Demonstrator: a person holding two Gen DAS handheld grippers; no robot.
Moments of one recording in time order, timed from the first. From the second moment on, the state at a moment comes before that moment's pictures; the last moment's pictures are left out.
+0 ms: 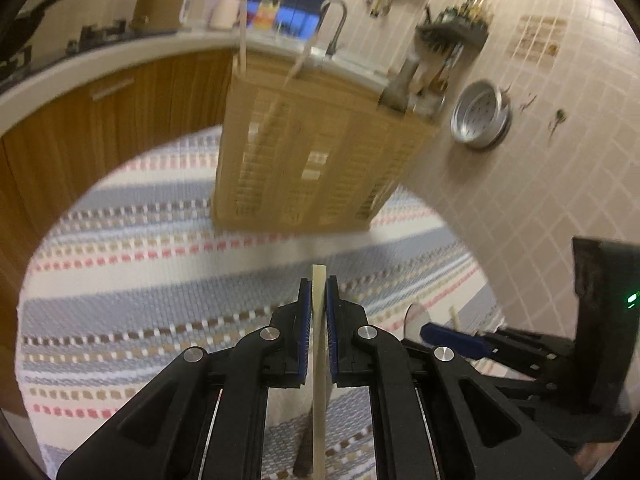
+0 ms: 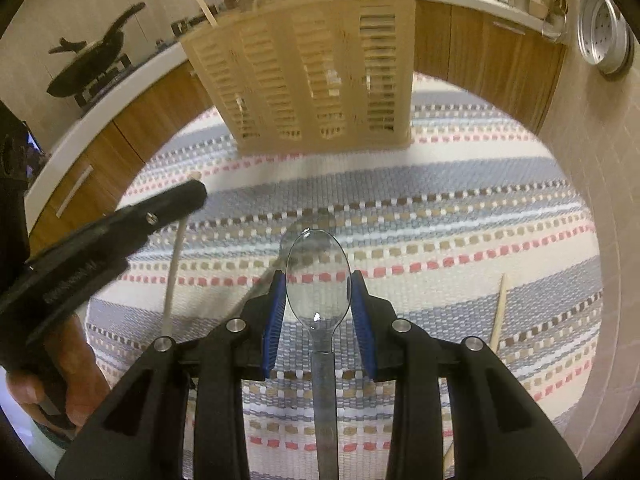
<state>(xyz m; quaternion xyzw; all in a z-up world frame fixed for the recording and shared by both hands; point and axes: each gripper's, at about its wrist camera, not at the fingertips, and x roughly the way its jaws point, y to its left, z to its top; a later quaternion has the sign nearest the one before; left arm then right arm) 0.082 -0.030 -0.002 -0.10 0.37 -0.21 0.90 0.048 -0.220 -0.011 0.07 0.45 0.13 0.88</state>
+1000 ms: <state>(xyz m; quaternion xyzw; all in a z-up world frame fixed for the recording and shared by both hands) 0.126 -0.027 0.163 -0.16 0.05 -0.26 0.95 0.107 -0.276 0.156 0.15 0.11 0.14 0.97</state>
